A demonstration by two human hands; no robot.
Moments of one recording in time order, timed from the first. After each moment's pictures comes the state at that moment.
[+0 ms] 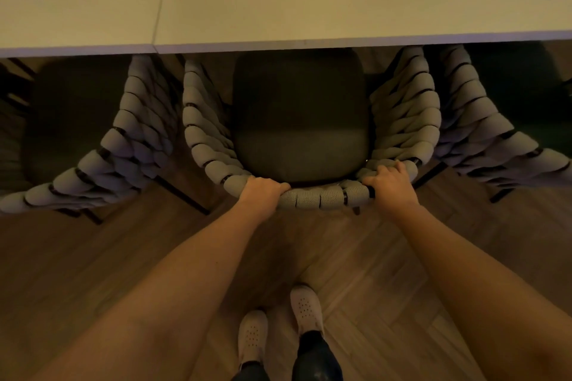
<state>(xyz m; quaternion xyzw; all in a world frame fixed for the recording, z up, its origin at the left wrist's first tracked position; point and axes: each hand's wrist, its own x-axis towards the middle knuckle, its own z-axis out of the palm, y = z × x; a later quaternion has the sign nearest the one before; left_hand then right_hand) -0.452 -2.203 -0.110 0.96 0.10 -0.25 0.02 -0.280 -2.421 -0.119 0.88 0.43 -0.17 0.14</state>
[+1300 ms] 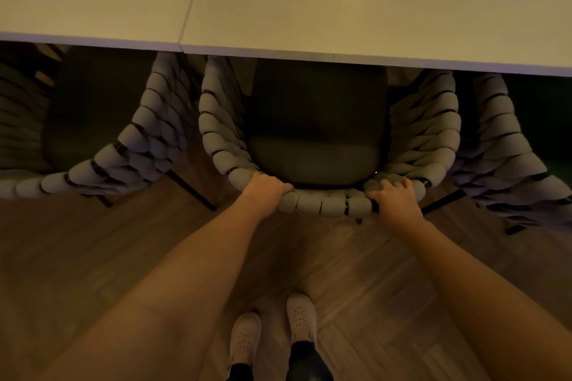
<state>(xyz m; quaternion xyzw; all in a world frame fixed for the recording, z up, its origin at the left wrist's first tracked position) -0.434 -2.167 -0.109 0.95 0.11 -0.30 0.02 -0.265 -2.389 -0.114 0.86 0.45 -0.19 0.16</state>
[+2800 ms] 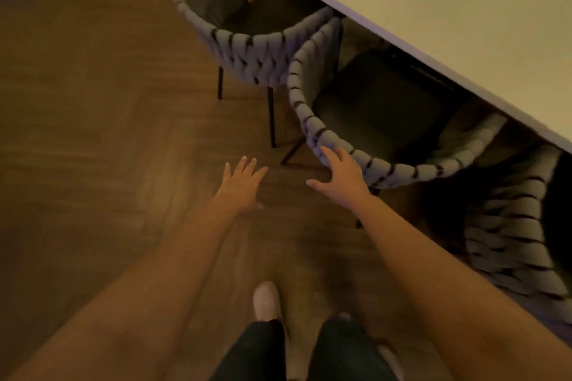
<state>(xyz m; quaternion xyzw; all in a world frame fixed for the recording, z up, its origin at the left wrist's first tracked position) -1.028 -1.933 -0.028 0.78 0.56 -0.22 0.16 -0.793 -1.948 -0.027 0.70 0.64 -0.30 -0.06</state>
